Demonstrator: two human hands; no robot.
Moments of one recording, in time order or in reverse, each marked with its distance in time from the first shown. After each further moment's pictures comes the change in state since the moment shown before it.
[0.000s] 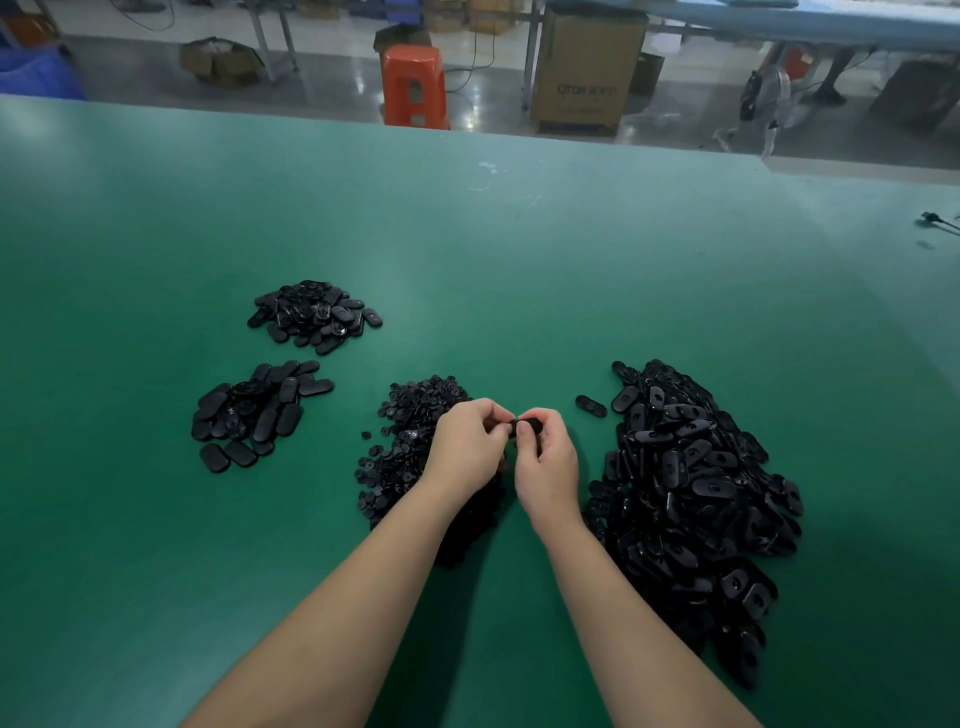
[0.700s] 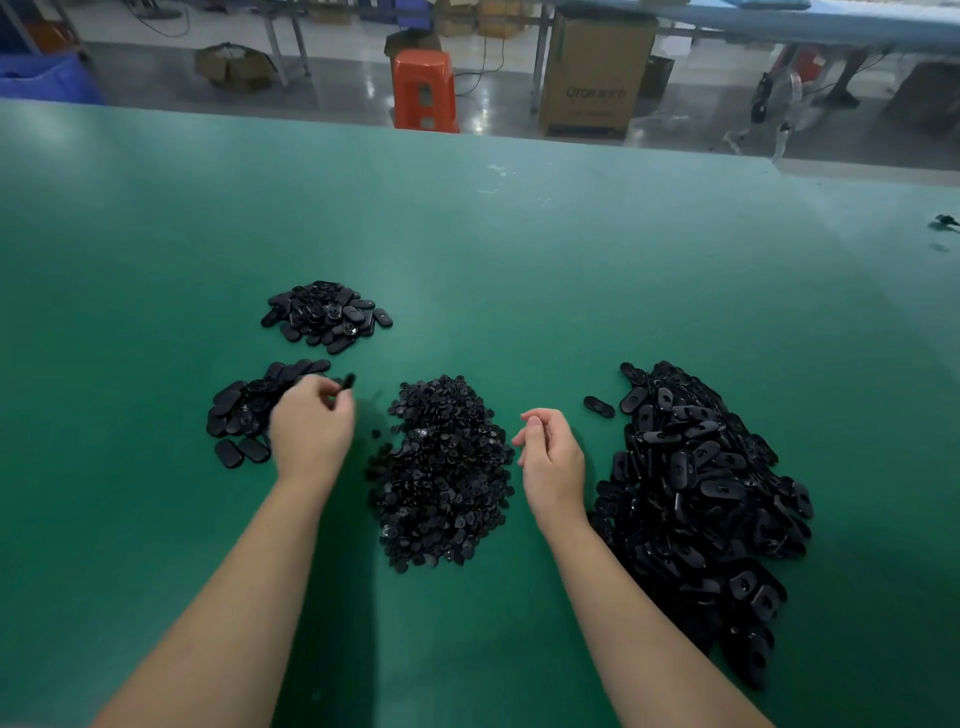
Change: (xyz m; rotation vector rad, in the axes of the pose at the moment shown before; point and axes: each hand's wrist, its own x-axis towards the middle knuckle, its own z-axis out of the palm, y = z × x) left_hand 0.012 -0.082 -0.121 0.279 0.558 -0.162; right_hand -0.002 -0.008 0.001 0.019 -0.045 0.060
